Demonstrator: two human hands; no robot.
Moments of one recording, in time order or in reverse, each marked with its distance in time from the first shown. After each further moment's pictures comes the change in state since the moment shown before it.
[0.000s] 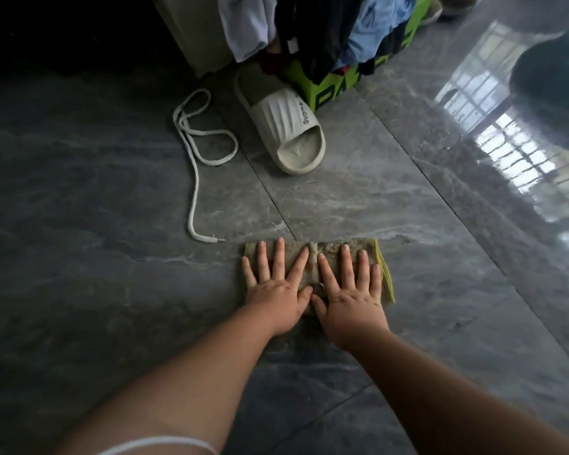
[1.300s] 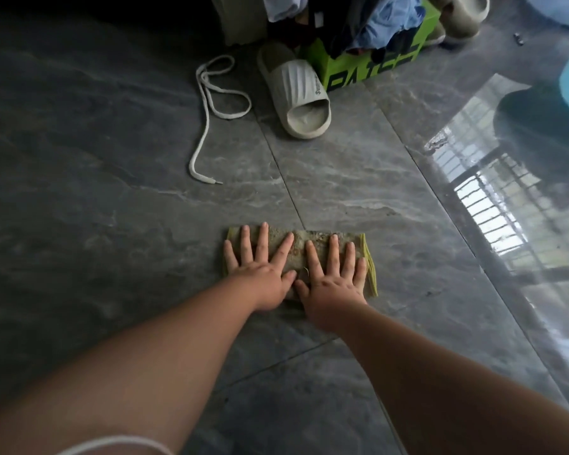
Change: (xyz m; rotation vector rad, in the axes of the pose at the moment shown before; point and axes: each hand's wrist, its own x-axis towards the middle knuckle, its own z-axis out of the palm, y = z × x) left_hand -0.056 0.018 0.052 -0.097 0.036 -0.125; right_hand -0.047 0.008 0.037 -0.082 -0.038 -0.041
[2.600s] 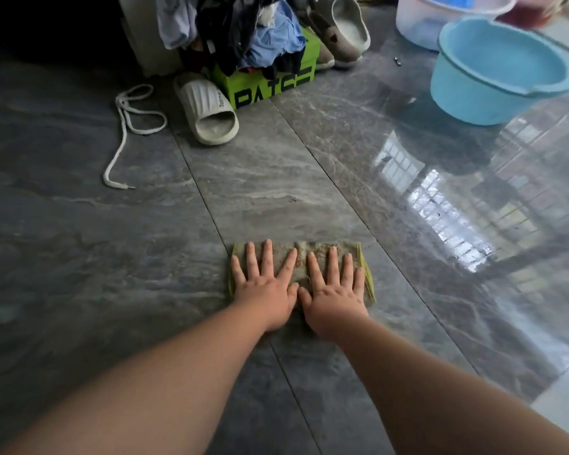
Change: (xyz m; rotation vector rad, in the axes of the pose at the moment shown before) left_hand -0.036 0.176 0.063 0.055 0.165 0.122; right_hand -0.077 0.164 0.024 0.023 0.135 0.124
